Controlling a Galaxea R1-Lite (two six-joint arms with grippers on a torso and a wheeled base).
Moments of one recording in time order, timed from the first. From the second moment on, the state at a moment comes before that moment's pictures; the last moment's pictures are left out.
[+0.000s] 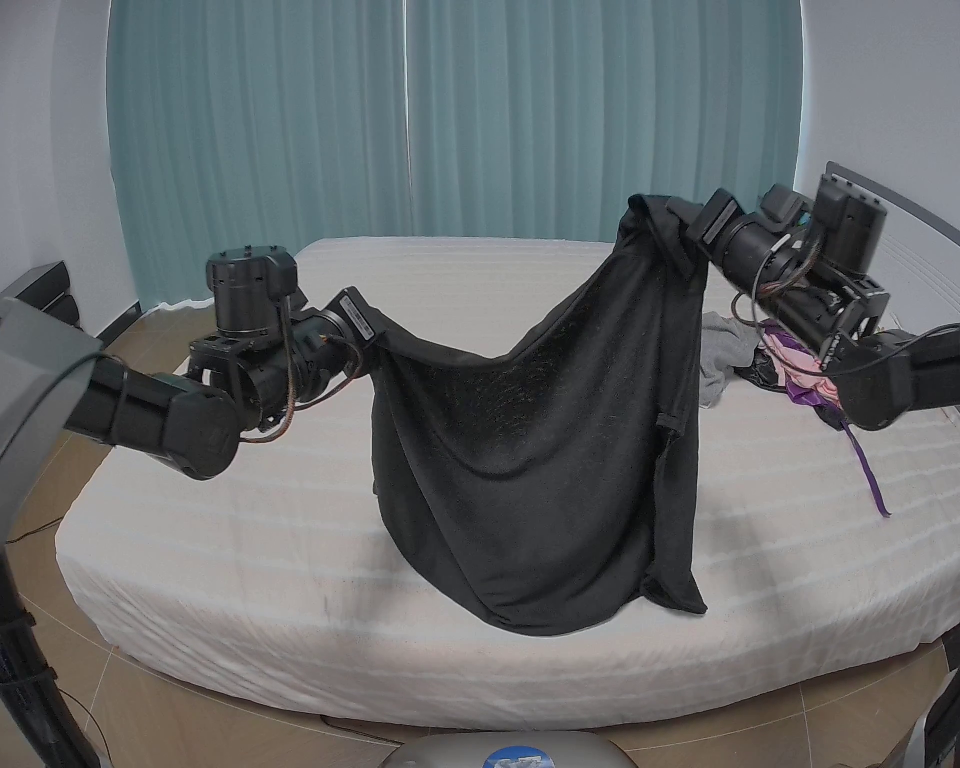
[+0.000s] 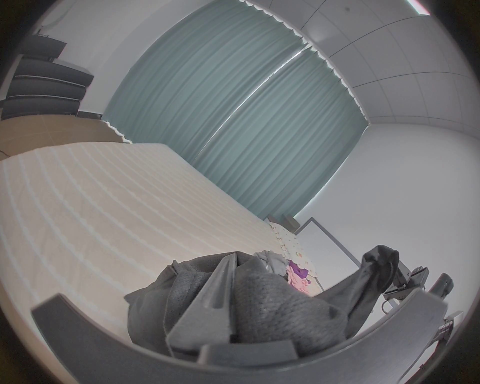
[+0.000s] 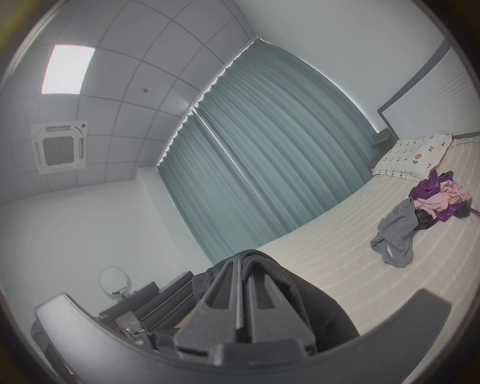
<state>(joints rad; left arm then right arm) -0.35 1.99 -1.22 -0.65 0.01 -0.72 0.35 1.90 -1.26 -0.83 0.03 0.59</state>
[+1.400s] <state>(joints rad) -0.22 2.45 -1.38 -0.29 -0.09 -0.92 0.20 2.51 -1.43 -0.63 -0.03 0.59</state>
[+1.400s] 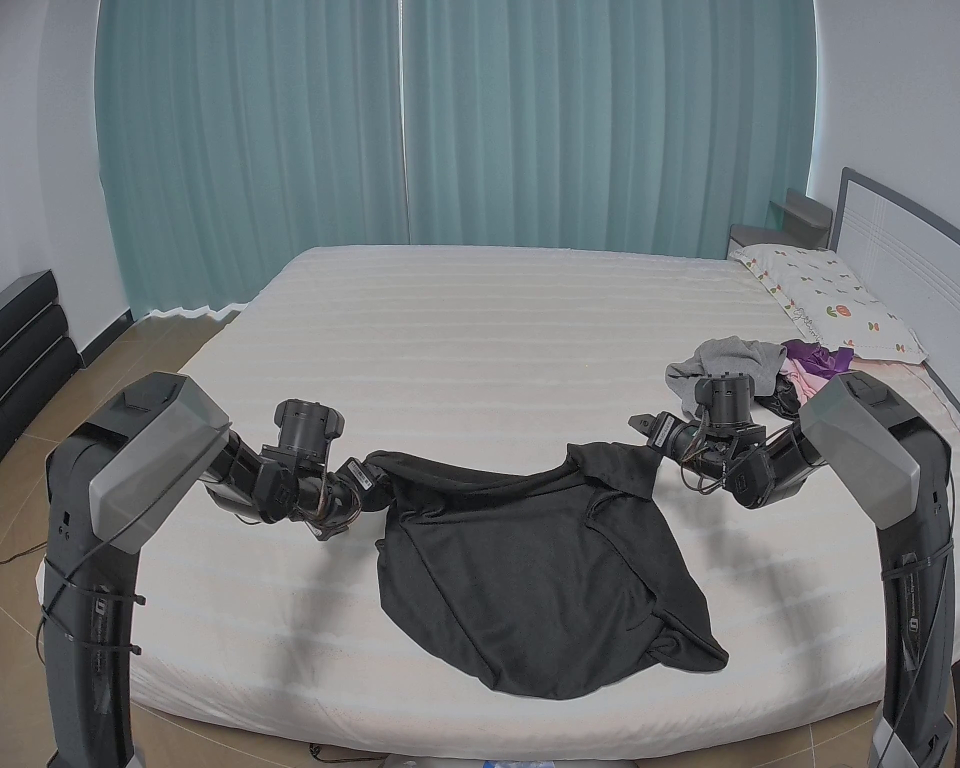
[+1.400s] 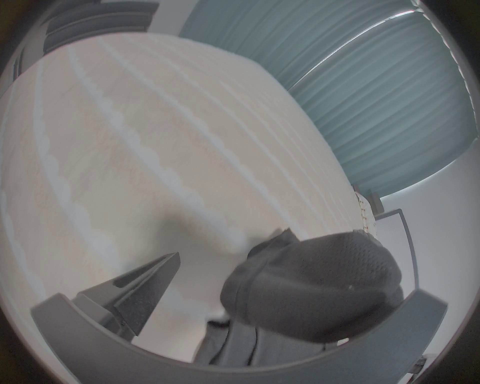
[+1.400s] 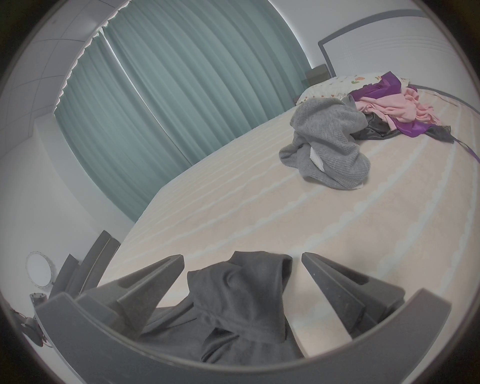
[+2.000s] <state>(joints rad) -0.18 2.27 -1.29 0.15 -0.30 -0.66 0.26 2.36 -1.13 -0.63 0.01 0.60</state>
